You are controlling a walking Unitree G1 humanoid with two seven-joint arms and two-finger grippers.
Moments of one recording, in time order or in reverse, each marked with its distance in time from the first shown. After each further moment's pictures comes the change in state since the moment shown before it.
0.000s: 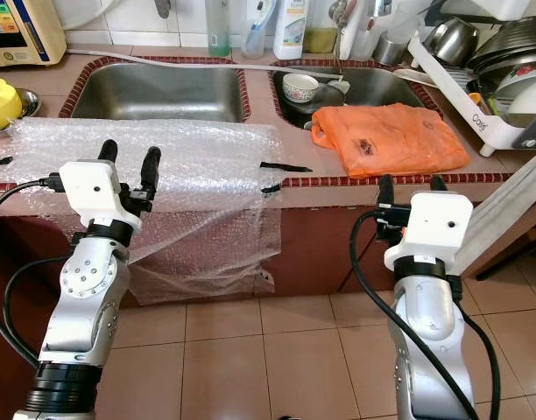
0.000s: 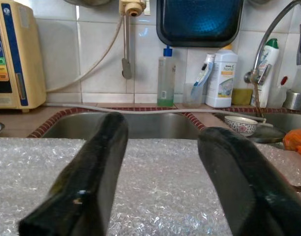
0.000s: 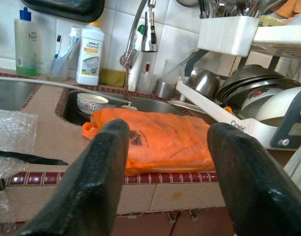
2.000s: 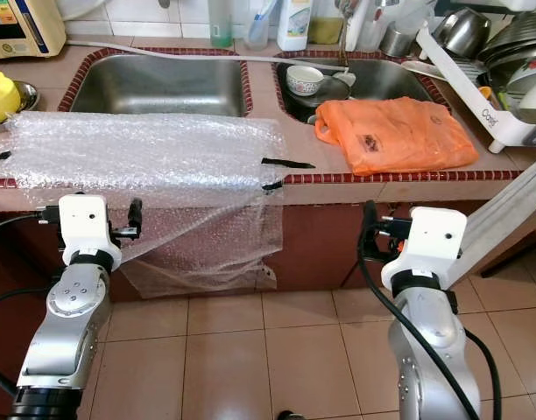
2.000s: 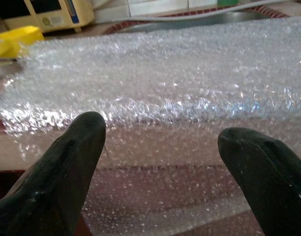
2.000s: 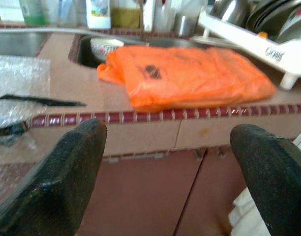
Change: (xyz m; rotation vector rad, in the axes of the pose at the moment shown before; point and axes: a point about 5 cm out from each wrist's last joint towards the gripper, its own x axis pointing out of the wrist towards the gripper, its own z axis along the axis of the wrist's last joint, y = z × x) left arm -0.029 0.036 -0.037 0.187 0.314 0.177; right arm -0.011 0.000 -0.021 0.119 0.234 0.046
